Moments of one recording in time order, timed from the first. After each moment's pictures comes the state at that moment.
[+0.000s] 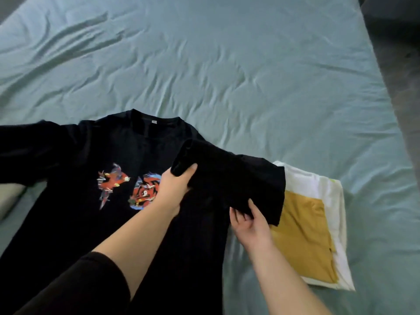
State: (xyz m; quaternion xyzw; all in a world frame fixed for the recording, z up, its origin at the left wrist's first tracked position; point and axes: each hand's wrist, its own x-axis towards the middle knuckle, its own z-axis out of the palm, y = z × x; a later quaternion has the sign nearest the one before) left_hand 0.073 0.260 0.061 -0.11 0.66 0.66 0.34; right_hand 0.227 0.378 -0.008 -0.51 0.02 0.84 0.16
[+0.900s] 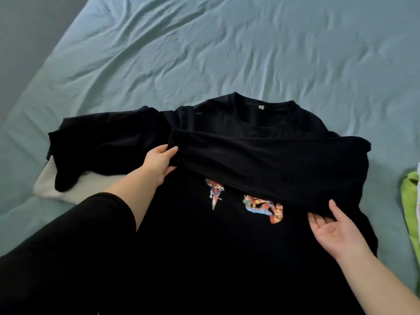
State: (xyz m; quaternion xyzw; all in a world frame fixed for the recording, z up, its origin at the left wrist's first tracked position) left_hand -0.188 -0.009 -0.046 -0.20 0.73 0.58 0.31; right_hand 0.124 0.269 -0.074 -0.56 -0.08 0.81 0.19
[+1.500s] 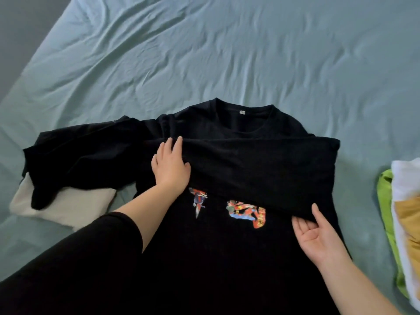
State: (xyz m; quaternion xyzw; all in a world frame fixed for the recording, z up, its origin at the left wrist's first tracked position) left_hand -0.141 0.060 -0.031 0.14 0.97 0.12 0.15; right_hand 0.126 0.260 -0.065 -0.57 -0.08 0.80 0.19
